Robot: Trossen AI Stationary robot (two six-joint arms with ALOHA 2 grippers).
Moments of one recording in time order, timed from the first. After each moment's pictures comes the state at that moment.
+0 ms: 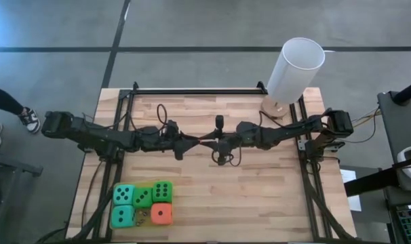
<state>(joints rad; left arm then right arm) -0.07 1.26 0.57 0.56 -0.19 -0.79 0.02 1.64 0.90 0.67 0.02 -0.66</state>
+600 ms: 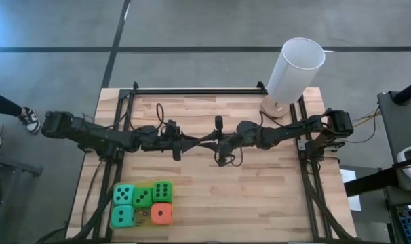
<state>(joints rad) -0.07 1.26 0.57 0.63 -0.15 -0.79 0.02 1.64 0.91 0.71 -0.05 -0.66</state>
